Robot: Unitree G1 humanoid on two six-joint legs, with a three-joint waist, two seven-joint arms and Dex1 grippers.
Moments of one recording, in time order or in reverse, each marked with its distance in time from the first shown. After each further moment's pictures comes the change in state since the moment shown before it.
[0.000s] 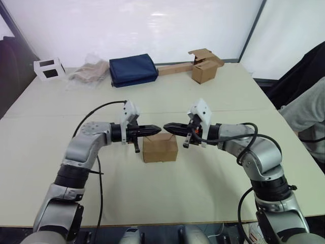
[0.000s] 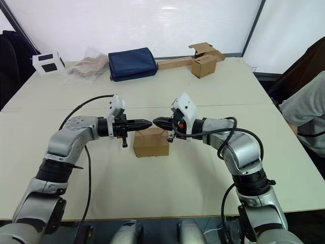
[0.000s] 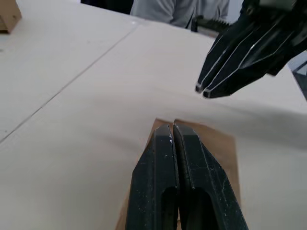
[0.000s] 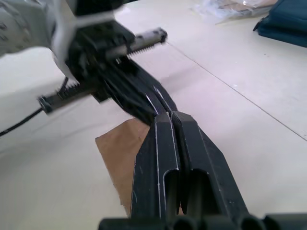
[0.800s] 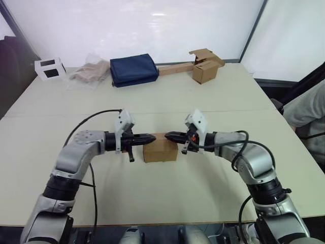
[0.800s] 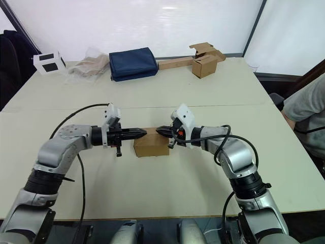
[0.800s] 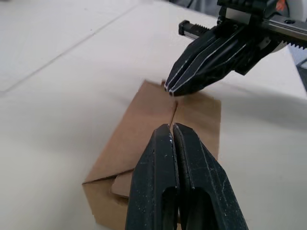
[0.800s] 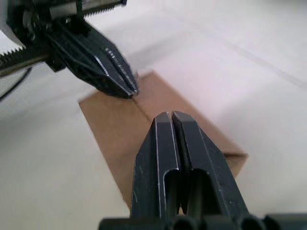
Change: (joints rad) left arm 0.114 0.086 0.015 -0.145 -0.061 0.080 0.036; right arm 0.052 -0.012 0.014 0.023 -0.007 -0.021 0.006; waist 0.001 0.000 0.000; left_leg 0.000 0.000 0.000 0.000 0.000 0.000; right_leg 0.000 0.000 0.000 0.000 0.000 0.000
